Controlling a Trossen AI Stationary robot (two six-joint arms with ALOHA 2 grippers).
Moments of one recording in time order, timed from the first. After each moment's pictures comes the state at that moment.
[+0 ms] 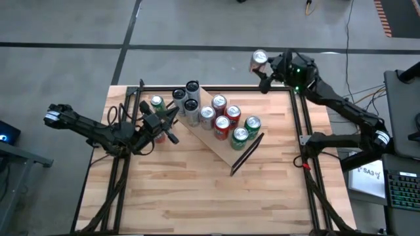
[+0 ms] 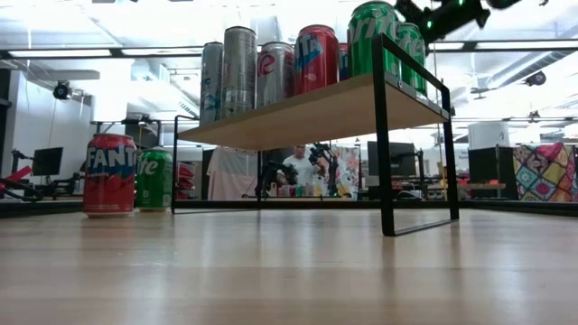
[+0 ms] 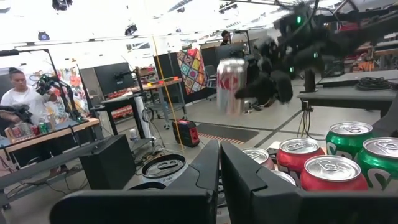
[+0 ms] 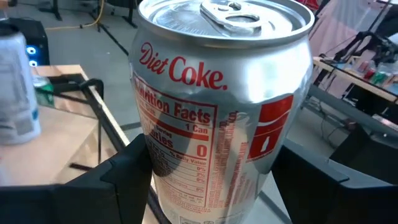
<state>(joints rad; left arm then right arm) -0.30 1.01 0.71 0.57 -1.04 0.38 -0.77 1.09 1.00 -0.07 -0.05 -0.29</state>
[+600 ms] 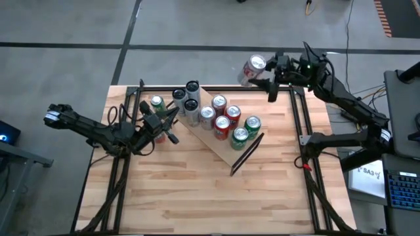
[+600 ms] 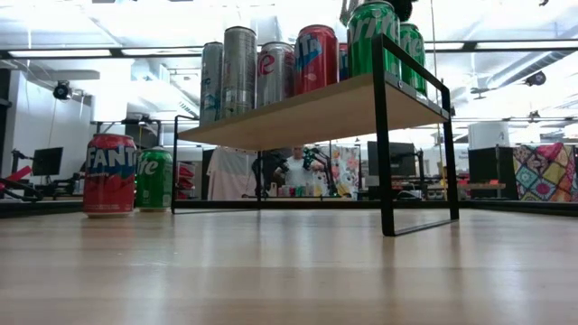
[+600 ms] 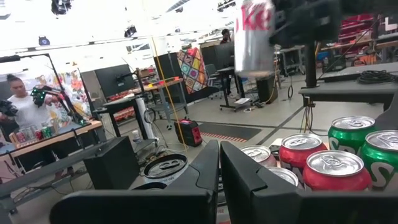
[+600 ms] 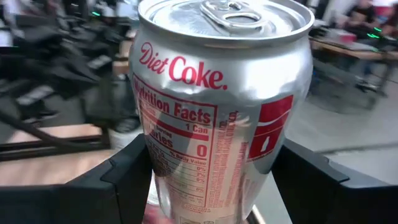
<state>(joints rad) -0.30 1.01 0.71 0.56 -1.04 0.41 -0.66 1.09 1.26 -0.26 -0.43 -0.10</state>
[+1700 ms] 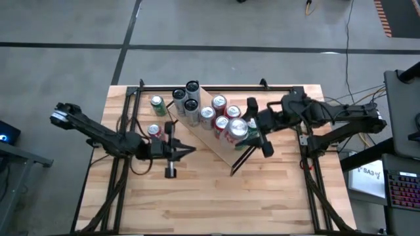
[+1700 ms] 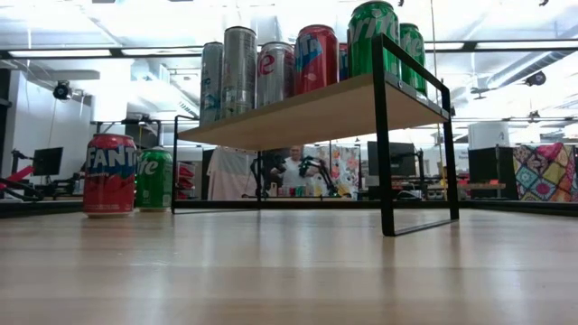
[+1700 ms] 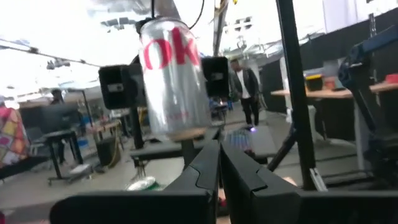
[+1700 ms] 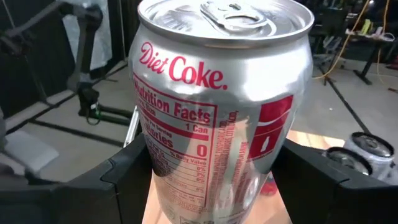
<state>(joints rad) -0.38 1.15 0.70 0.74 -0.36 0.27 0.06 1.20 1.34 -0.26 -0.20 -0.09</state>
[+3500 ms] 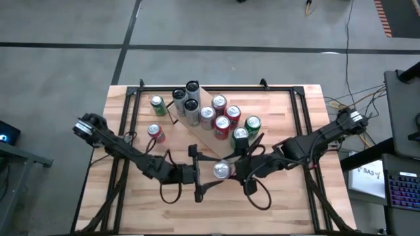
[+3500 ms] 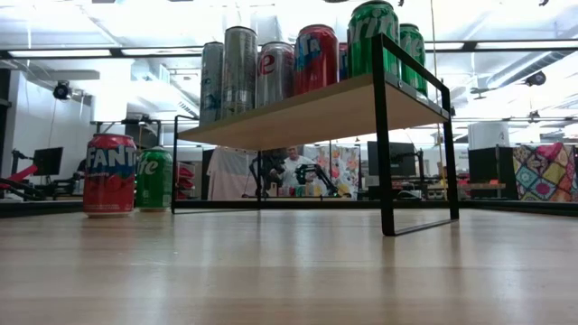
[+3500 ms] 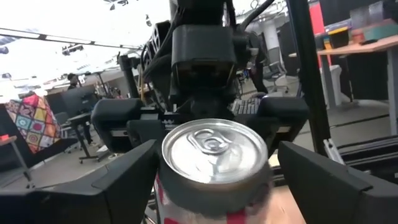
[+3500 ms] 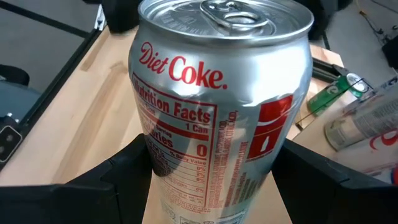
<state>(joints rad) -0.51 1.61 1.02 0.79 -0.58 0.36 0.44 1.49 1.41 -0.53 0.35 -0.05</state>
